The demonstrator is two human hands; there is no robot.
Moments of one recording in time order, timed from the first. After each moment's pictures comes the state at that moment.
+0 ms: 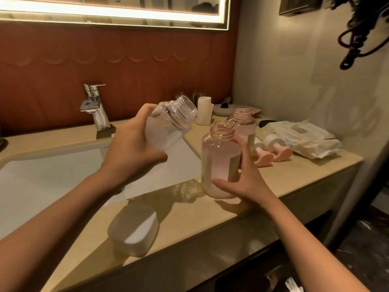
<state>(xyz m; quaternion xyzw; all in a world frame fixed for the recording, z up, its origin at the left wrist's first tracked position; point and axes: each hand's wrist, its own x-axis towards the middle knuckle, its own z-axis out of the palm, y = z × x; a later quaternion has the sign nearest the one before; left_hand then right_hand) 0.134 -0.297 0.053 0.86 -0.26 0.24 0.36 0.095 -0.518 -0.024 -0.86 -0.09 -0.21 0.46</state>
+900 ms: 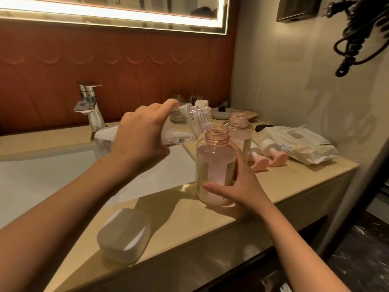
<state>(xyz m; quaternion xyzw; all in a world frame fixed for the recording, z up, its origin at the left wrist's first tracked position) 0.148 -0.321 0.064 0.88 -0.29 0.34 0.12 0.091 -0.517 -0.020 -0.86 -0.07 -0.19 0.46</state>
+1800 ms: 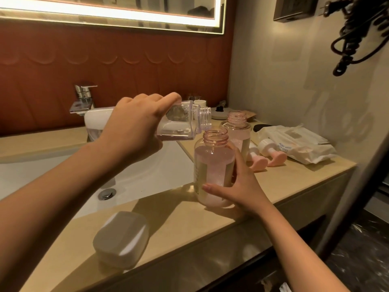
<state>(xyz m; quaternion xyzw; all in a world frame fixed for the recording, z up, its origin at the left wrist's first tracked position) 0.152 -0.318 0.085 0.87 -0.34 0.36 0.03 0.096 -0.521 -0.026 -0.86 -0.08 -0.21 0.46</state>
